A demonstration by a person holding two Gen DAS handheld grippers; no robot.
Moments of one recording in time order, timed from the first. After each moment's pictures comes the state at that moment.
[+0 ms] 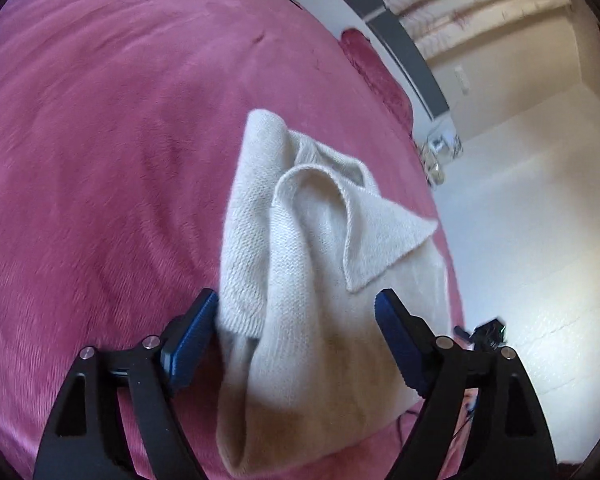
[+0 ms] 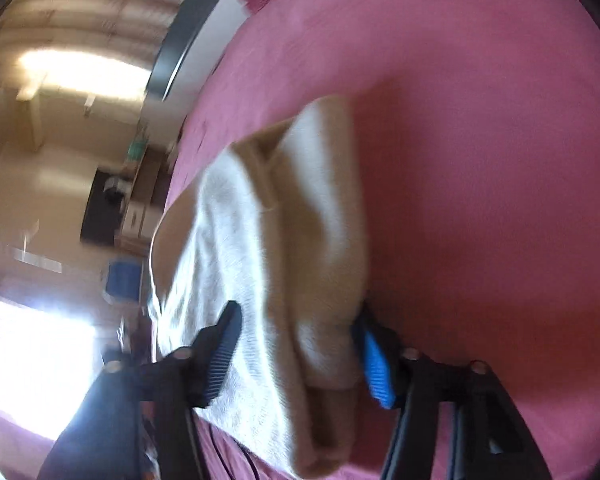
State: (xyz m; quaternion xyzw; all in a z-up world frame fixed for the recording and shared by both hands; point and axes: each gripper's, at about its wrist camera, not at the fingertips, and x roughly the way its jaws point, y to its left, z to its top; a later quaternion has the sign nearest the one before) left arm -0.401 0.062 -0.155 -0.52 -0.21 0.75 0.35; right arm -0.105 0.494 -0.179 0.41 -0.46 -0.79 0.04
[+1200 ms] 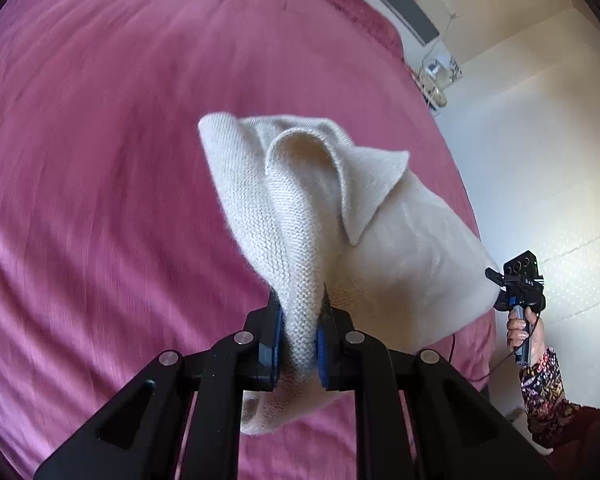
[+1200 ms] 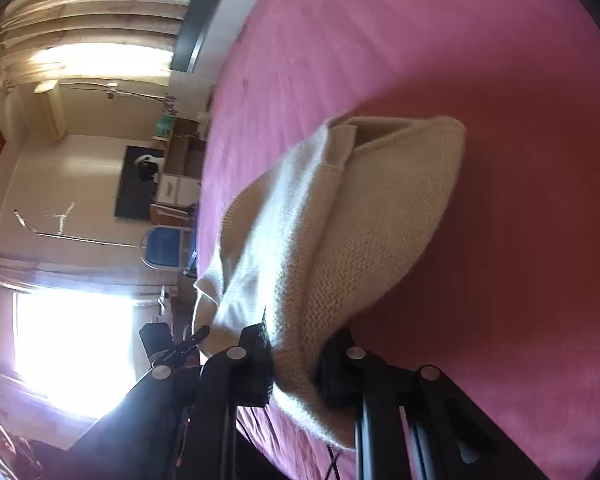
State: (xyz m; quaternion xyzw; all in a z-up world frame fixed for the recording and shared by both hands) left arm -0.269 0.027 -0.125 -0.58 -0.12 0.71 0.37; right arm 0.034 0.434 -0.133 0.42 -0.54 -0.72 0.08
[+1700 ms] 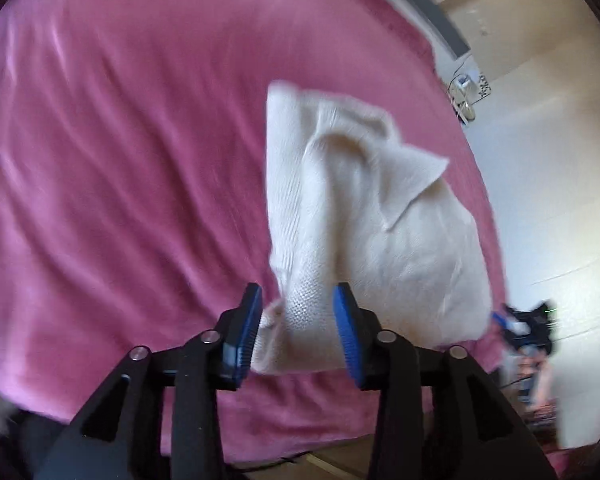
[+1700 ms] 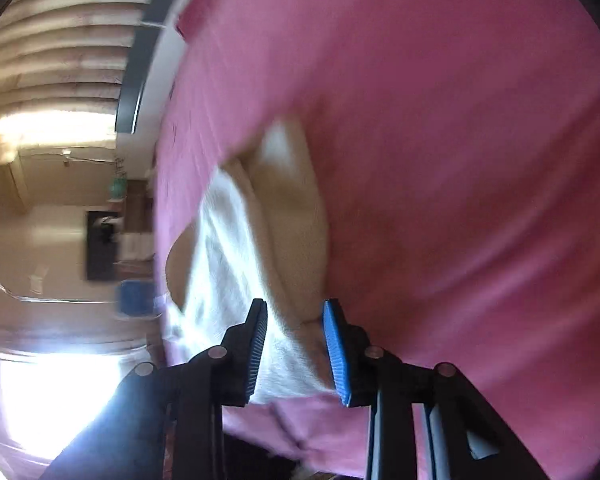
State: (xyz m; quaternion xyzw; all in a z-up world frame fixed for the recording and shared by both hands) left arm -0.144 -0.014 -0.108 -0.53 -0.12 0.78 0.29; right arm 0.223 0.436 -0.137 0.39 -0.52 -0.75 -0.10
